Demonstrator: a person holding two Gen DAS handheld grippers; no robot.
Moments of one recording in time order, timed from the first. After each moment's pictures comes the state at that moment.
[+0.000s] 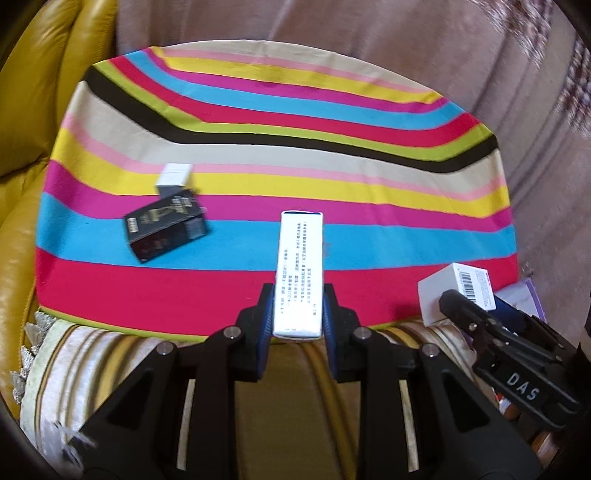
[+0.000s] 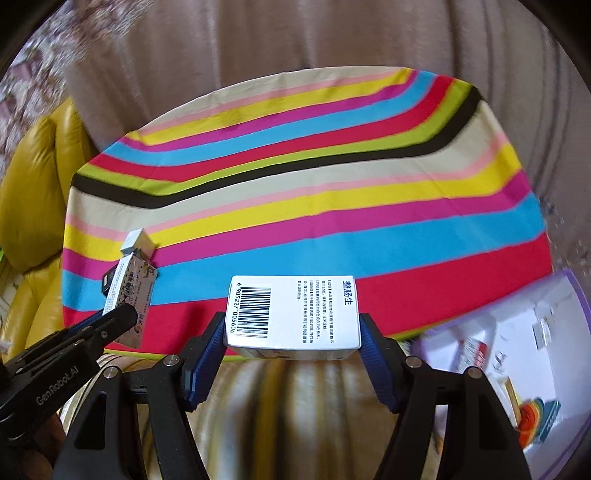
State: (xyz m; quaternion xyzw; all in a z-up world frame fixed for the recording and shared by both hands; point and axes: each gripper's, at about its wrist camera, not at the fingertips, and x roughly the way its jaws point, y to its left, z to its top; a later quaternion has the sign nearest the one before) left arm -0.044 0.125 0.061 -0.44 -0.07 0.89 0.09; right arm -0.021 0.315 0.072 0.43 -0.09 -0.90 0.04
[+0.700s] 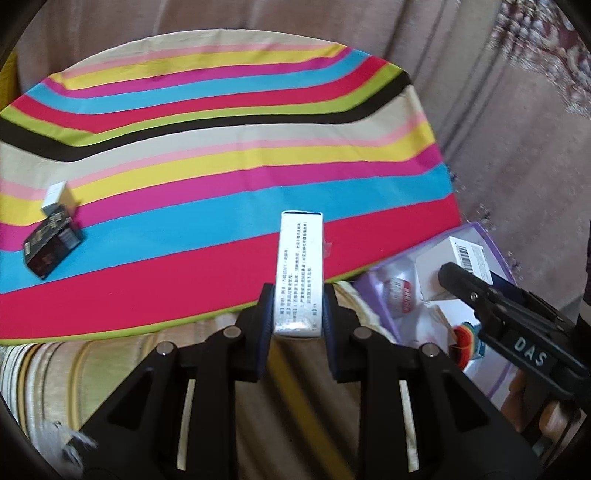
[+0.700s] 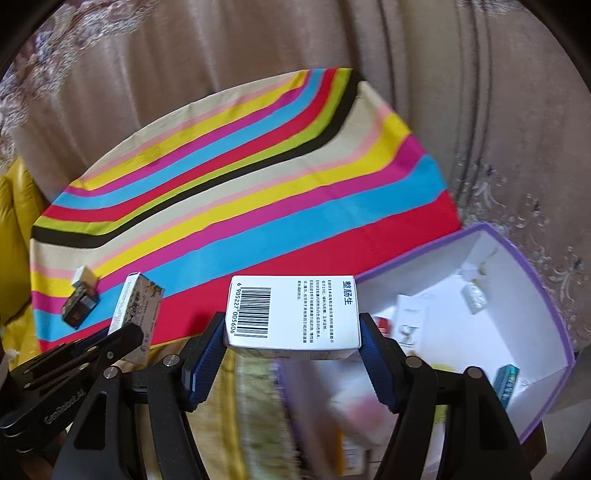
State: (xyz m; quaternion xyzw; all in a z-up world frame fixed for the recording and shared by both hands) left arm -0.027 0.243 0.056 -0.46 -0.01 0.86 0.21; right arm 0.029 0.431 0.073 0.41 -0.14 -0.90 -0.07
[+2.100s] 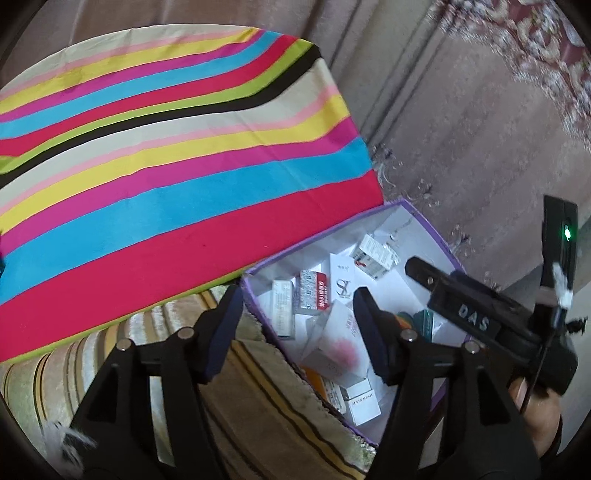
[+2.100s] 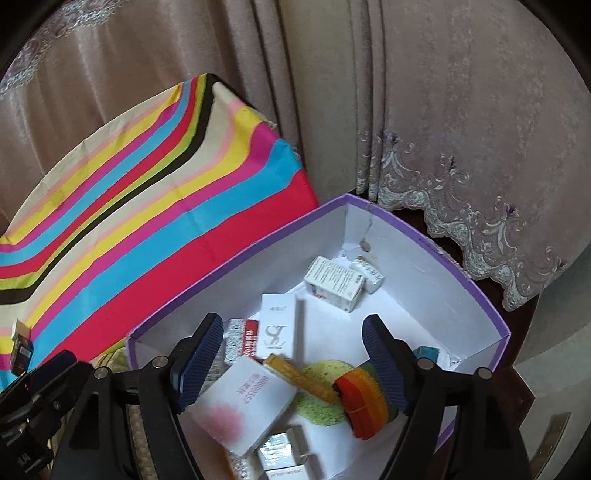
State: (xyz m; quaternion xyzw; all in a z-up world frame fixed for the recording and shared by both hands) left arm -0.016 0.318 0.059 -0.46 -0.02 0.83 0.31; right arm 0.059 0.529 0.059 0.42 -0.18 -0.87 -0.21
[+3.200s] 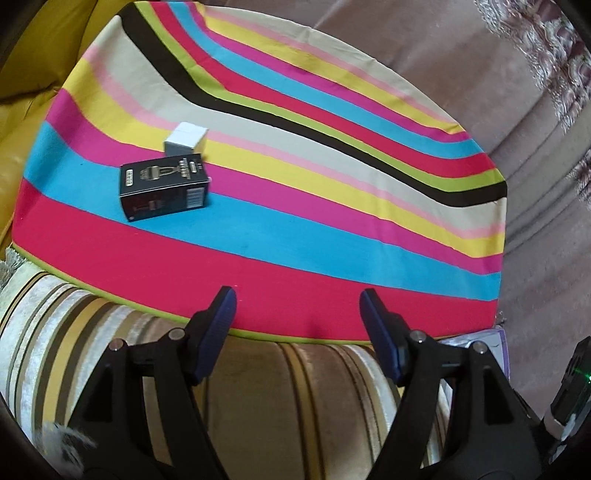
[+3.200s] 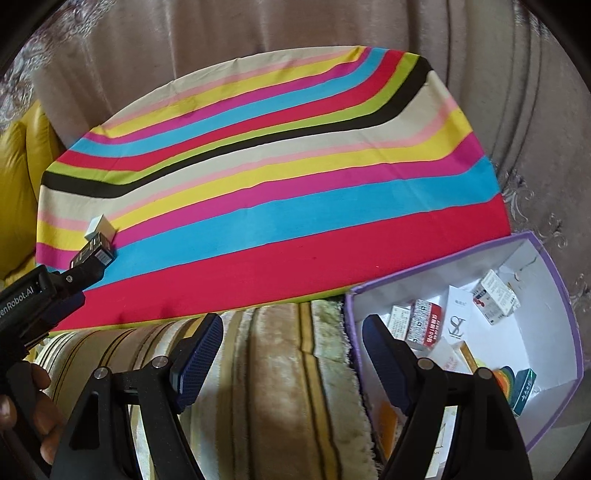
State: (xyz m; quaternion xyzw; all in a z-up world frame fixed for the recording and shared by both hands) left arm -0.048 0.098 0.049 -0.45 -0.20 0.87 0.05; right arm 0.000 0.356 0.064 0.47 -0.08 -0.88 -0.01
